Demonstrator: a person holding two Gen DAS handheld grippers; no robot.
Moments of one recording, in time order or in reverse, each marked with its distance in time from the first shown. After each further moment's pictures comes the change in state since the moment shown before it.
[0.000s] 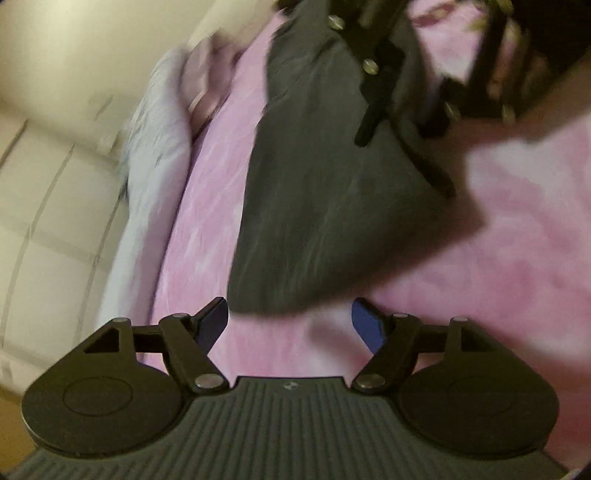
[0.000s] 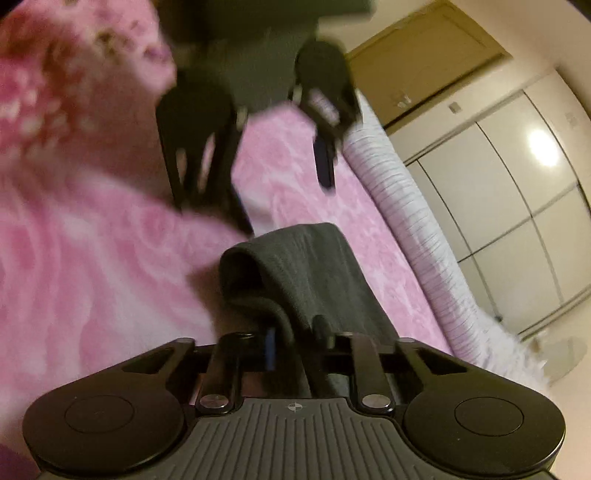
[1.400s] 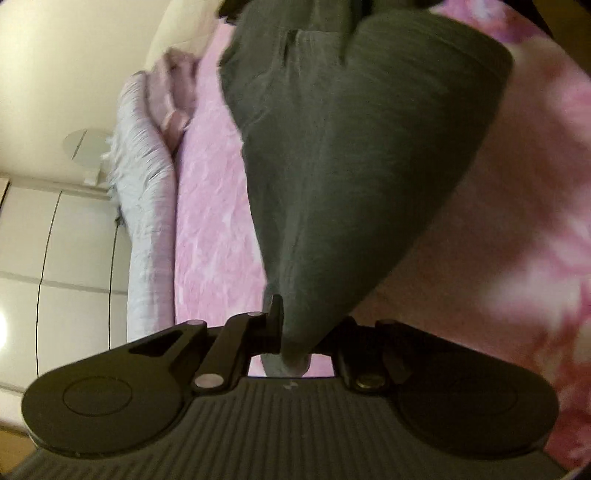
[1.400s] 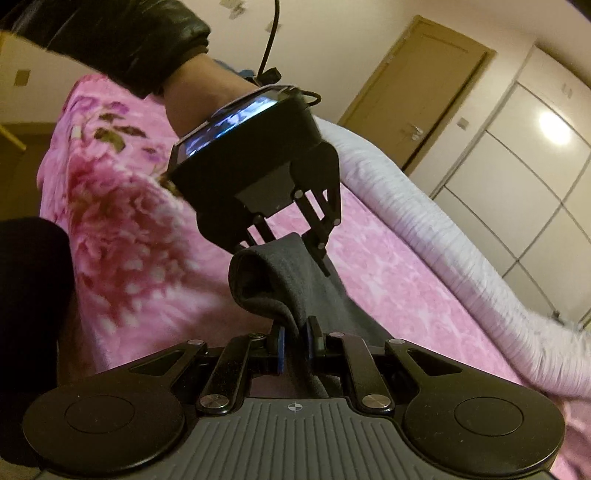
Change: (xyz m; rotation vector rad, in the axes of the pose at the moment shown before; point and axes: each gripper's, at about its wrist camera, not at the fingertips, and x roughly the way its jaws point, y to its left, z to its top) left arm -0.077 -0.034 0.000 0.139 0.099 0.007; right arm -0.132 0.003 0.030 0.131 -0.180 0.195
